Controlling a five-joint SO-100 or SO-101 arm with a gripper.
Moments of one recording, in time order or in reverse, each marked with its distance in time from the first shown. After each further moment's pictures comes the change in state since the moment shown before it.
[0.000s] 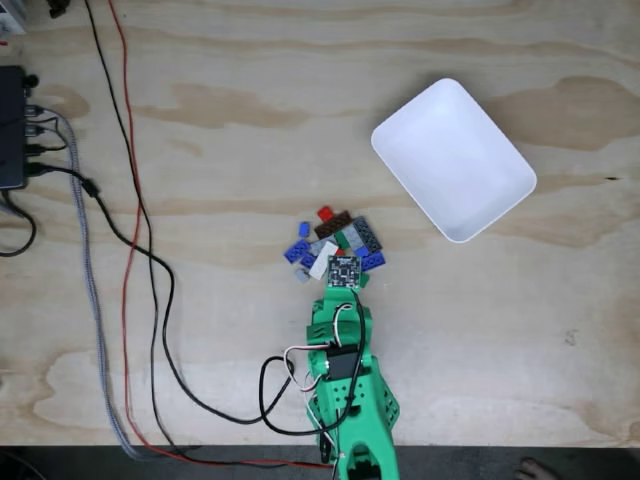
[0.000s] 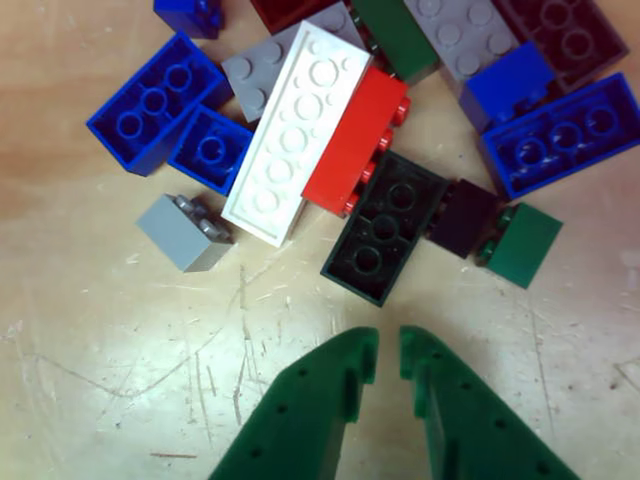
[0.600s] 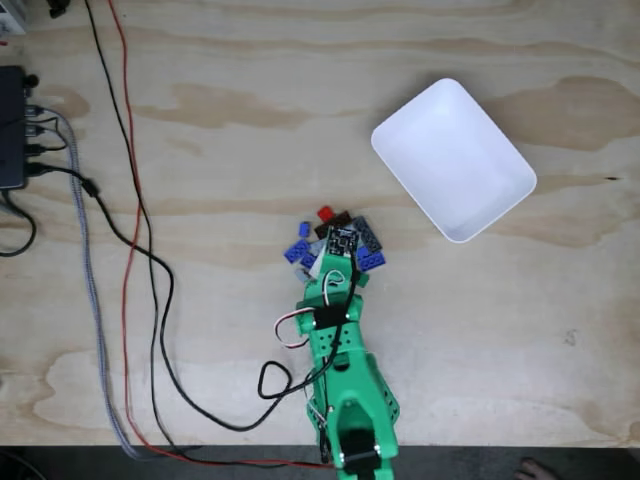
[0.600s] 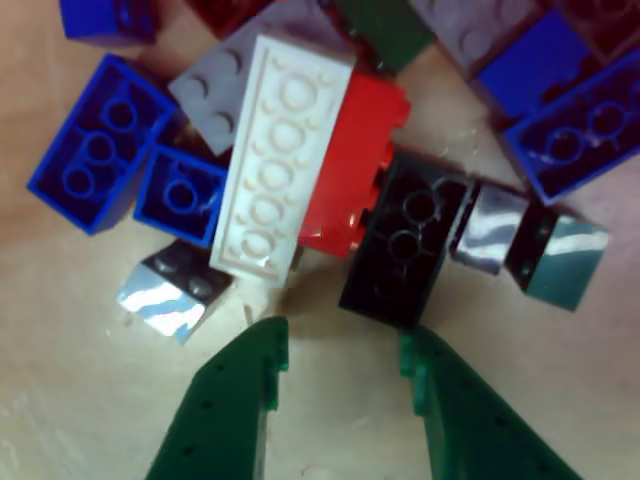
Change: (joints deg) arm -2.2 -52.2 -14.2 -26.7 11.0
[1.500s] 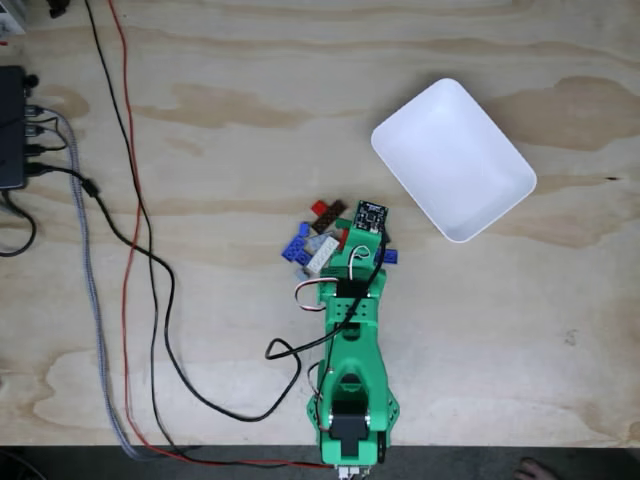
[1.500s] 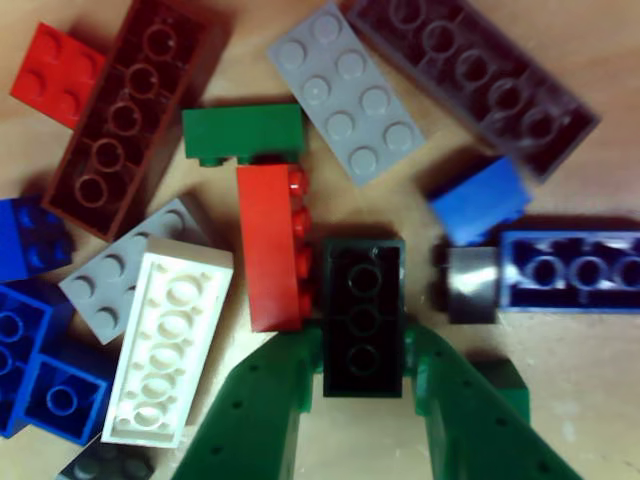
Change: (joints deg) arm 12.3 -16.4 -7.8 -12.7 -8.7
